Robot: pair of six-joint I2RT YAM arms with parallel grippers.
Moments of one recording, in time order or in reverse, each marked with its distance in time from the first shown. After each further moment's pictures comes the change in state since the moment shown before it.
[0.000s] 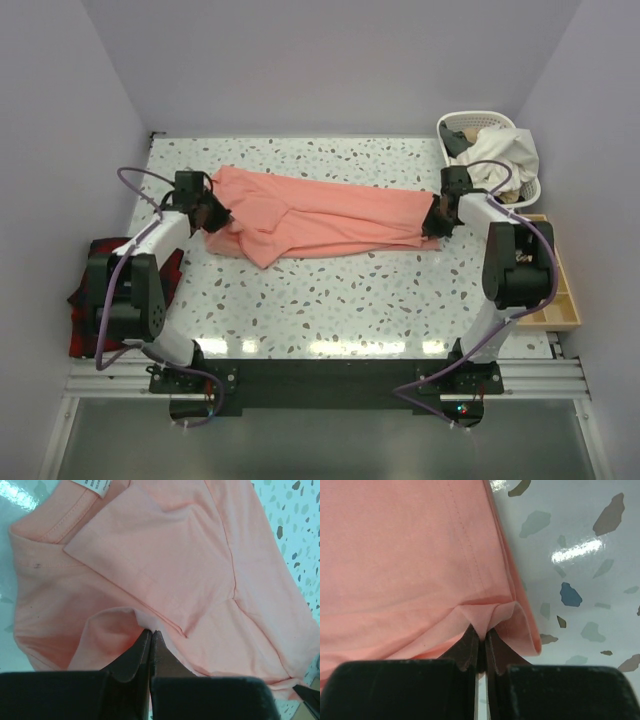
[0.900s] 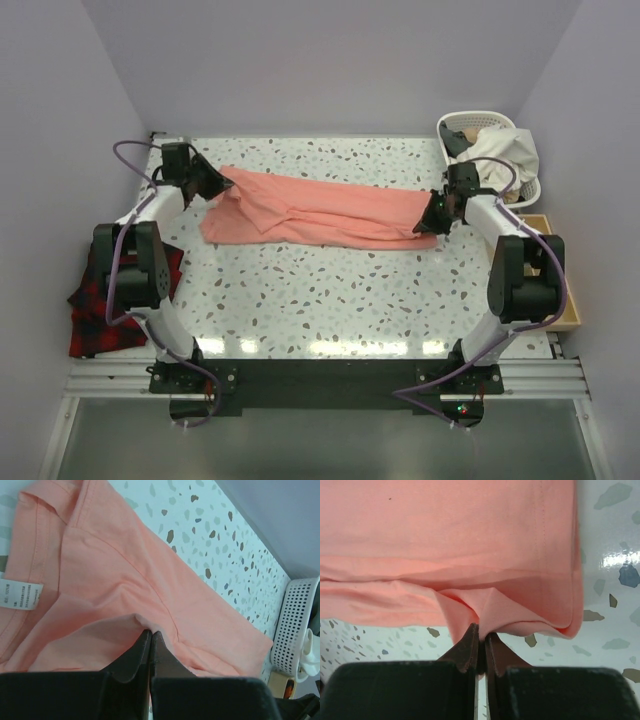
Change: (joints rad) left arm 0.097 0.236 0.267 0.148 0.225 0.045; right arm -0.015 -0.066 -0.009 -0.031 -0.230 -0.031
